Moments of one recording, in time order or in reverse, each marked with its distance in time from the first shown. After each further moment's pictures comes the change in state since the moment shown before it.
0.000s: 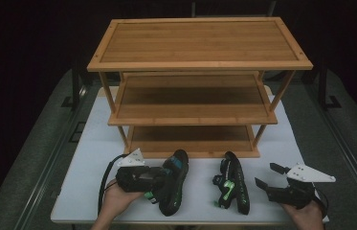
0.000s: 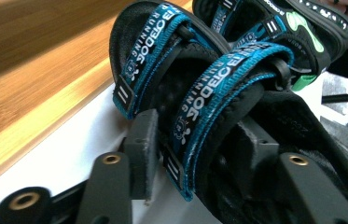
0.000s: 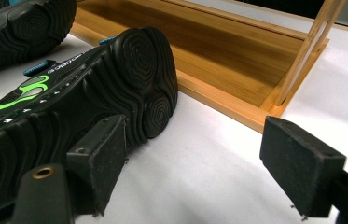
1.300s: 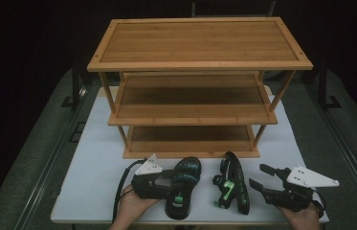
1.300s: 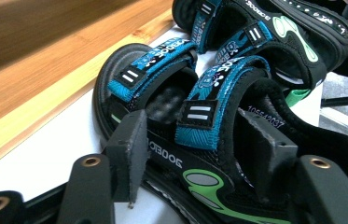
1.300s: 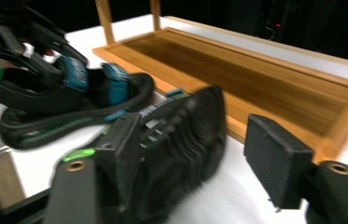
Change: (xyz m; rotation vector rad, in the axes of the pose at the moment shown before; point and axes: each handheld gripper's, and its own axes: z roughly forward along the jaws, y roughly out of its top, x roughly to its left) left arm -0.032 0.006 0.031 -0.018 0.031 0.033; right arm 0.025 0.019 -0.009 -0.118 0.128 -0.025
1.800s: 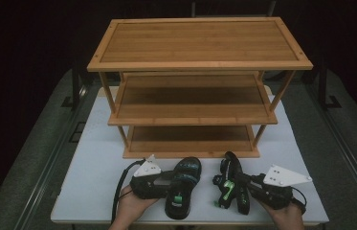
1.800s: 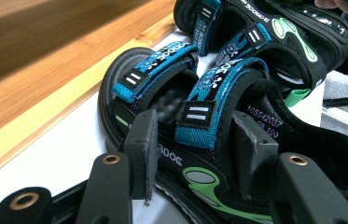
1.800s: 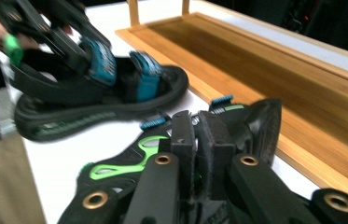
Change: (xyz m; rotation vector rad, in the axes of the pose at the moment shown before) left arm -0.002 0.000 -0.004 -0.011 0.015 0.026; right arm 0.026 0.011 0.033 0.080 0.061 -0.088
